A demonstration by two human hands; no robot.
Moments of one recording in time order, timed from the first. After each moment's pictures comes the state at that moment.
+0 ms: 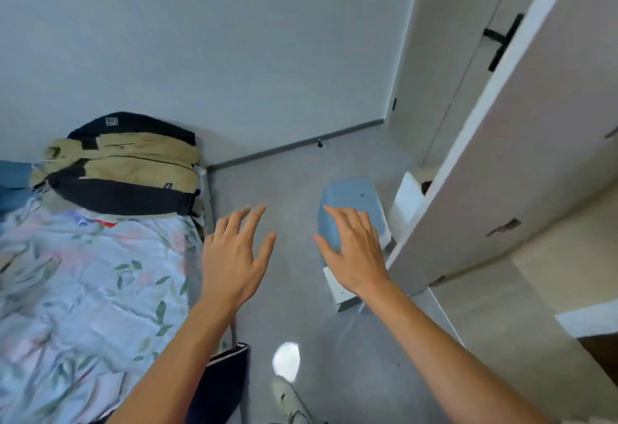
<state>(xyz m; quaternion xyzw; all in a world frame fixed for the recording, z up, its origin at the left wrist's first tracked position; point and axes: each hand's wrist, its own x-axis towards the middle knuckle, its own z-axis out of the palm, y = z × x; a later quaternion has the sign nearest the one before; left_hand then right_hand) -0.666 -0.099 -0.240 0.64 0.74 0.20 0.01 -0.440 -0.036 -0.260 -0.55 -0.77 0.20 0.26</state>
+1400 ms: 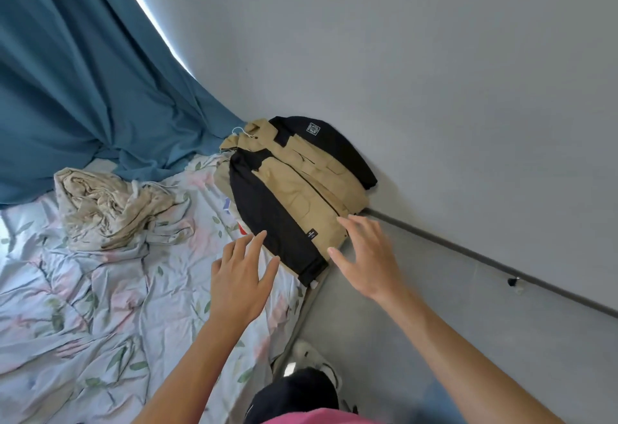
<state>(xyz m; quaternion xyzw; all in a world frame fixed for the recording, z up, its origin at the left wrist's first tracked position) -1.135 0.158 -0.297 0.25 0.96 0.15 0.02 -1.032 0.399 -0.293 -0.19 -0.94 0.26 0.08</state>
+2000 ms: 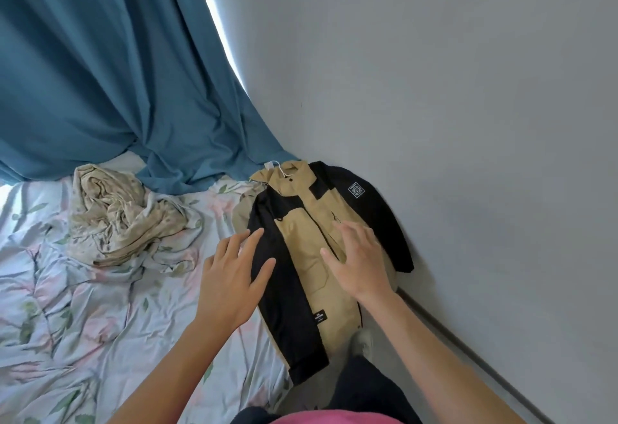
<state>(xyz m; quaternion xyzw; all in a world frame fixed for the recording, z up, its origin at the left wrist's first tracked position) -1.377 0.247 -0.289 0.16 0.97 0.17 0.00 -1.350 0.507 -0.303 -0.08 -0.96 0.27 0.03</state>
